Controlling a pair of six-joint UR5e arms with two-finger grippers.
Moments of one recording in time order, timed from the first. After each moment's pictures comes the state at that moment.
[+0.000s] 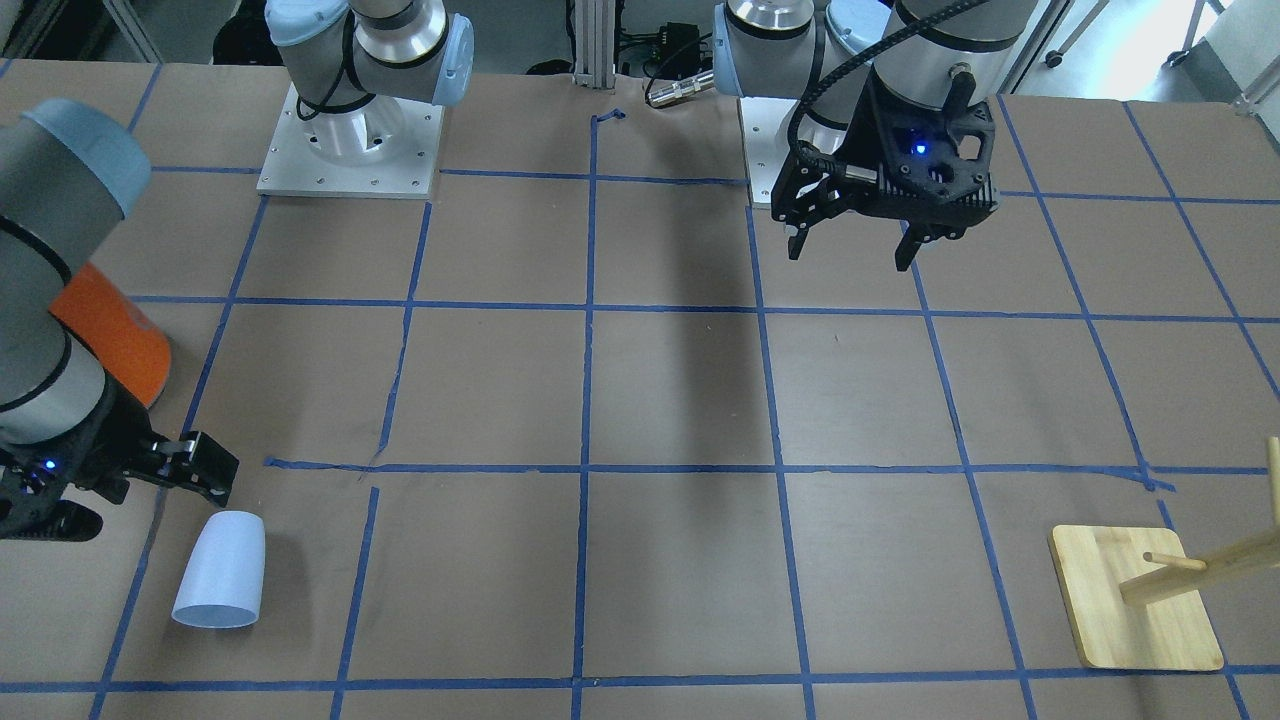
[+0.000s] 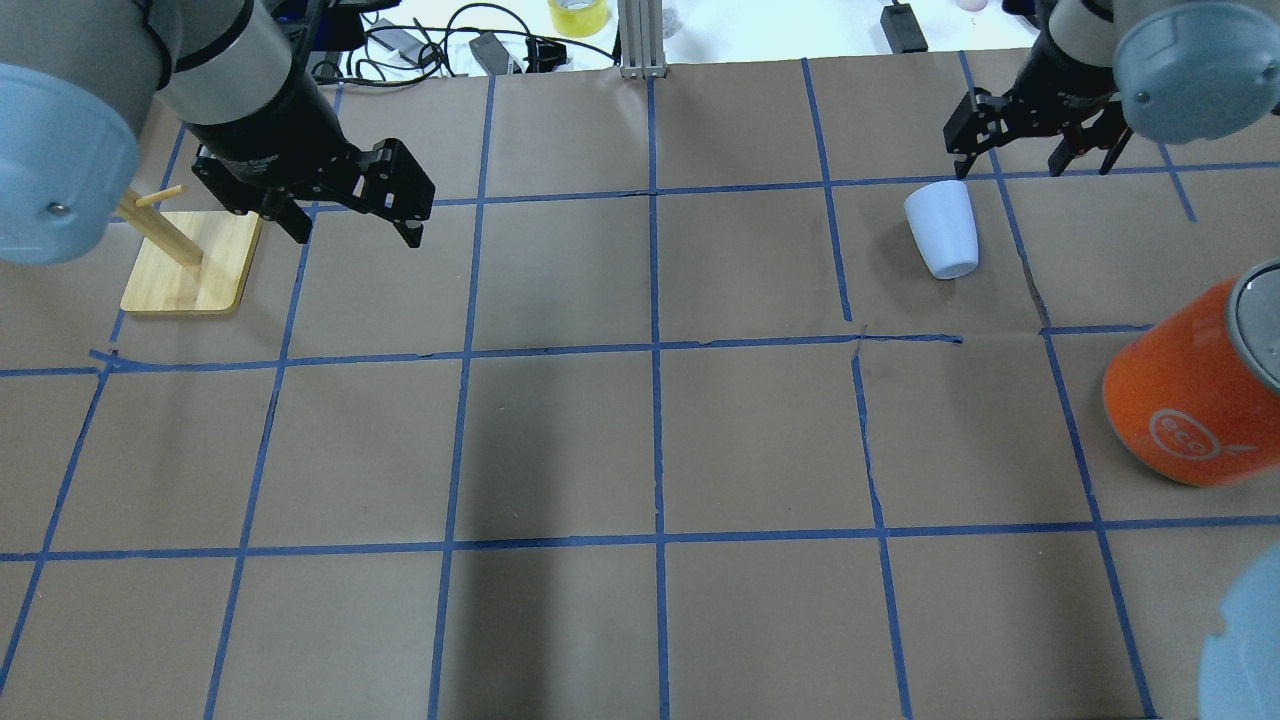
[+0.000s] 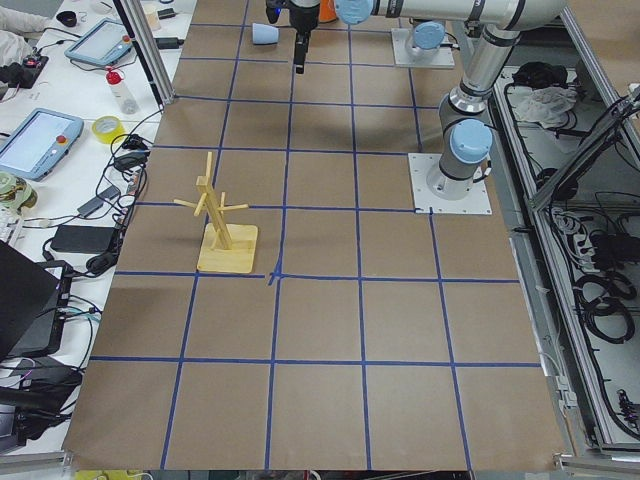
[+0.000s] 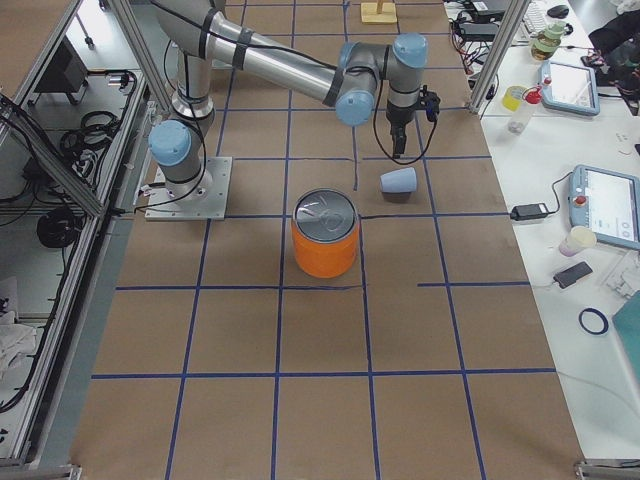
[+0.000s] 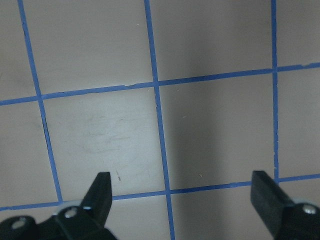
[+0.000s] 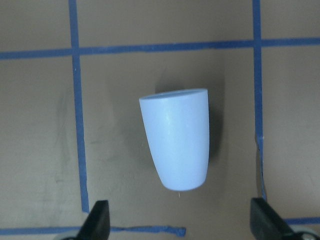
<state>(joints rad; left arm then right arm) -1.61 -1.55 -1.58 -1.52 1.57 0.06 1.37 -1.18 1.55 -2.03 -1.54 -0.17</state>
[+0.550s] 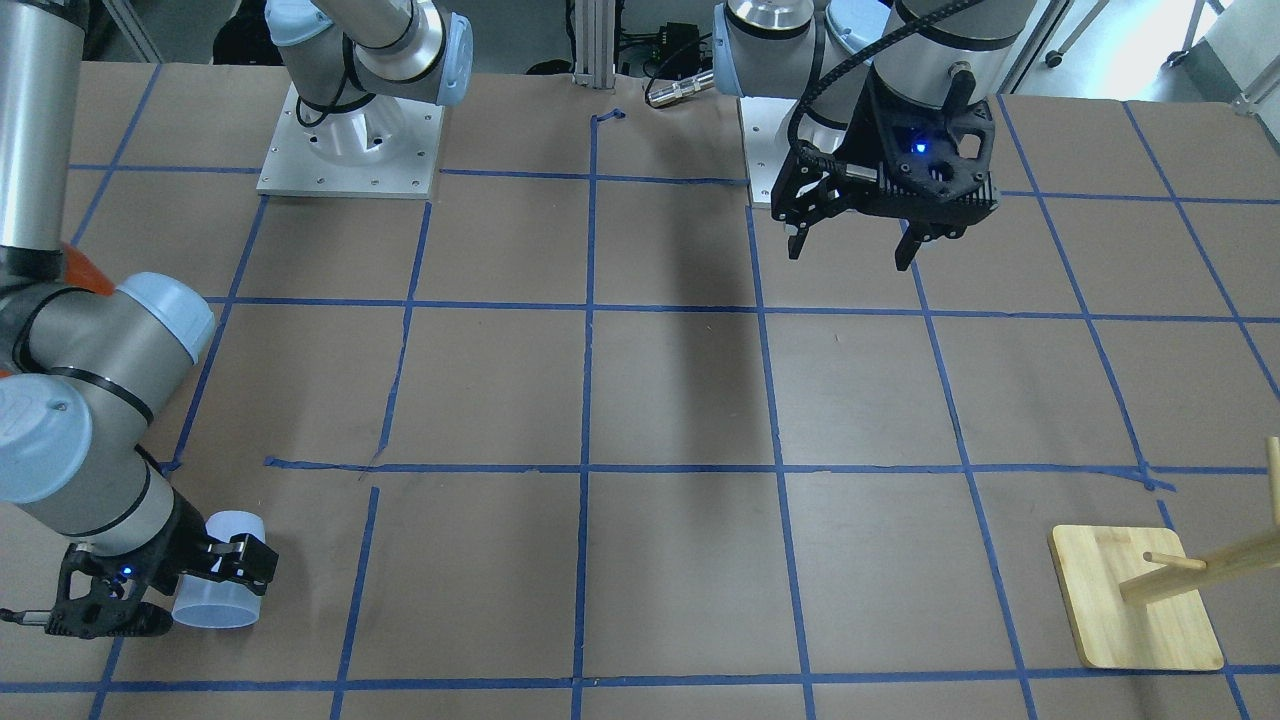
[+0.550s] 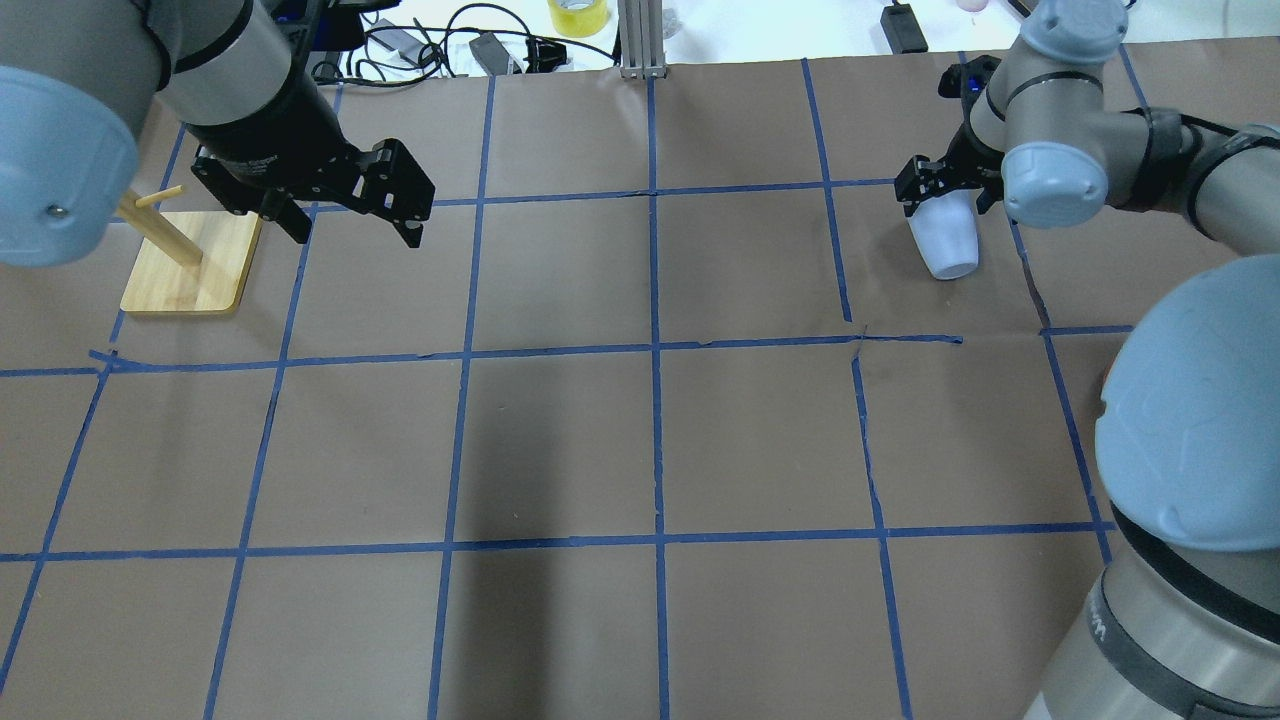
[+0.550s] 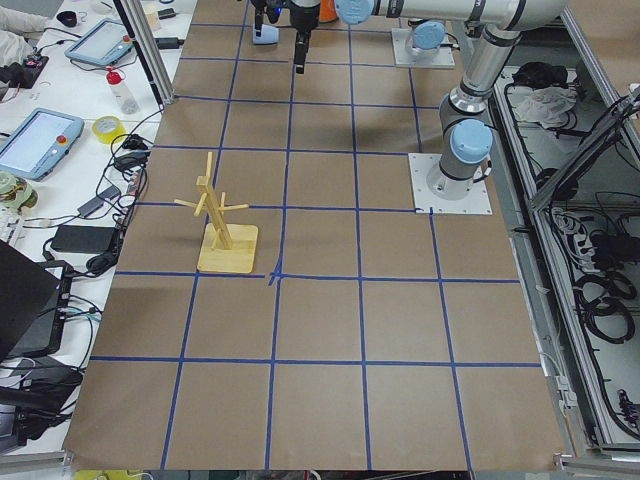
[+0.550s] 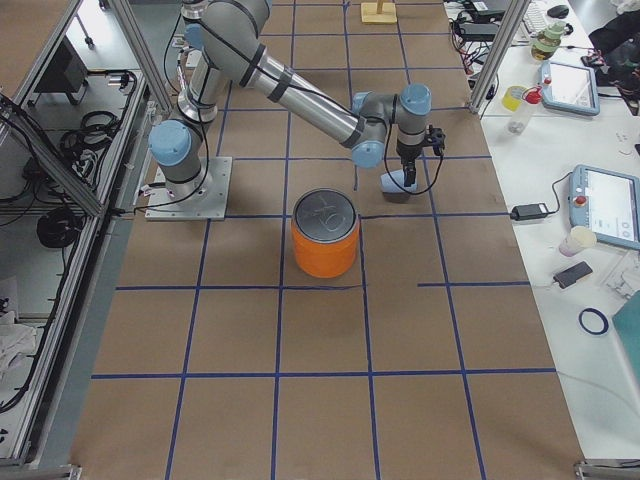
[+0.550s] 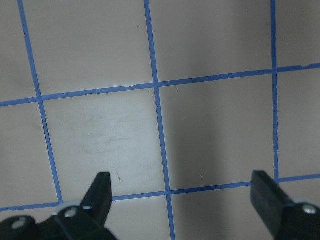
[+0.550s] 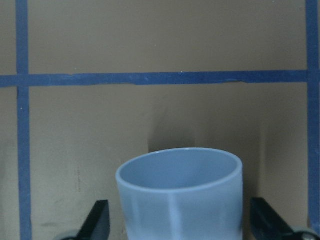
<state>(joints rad) -1.61 -1.55 -1.58 -1.52 1.57 0.06 1.37 -0.99 1.59 -2.31 -1.54 -0.20</state>
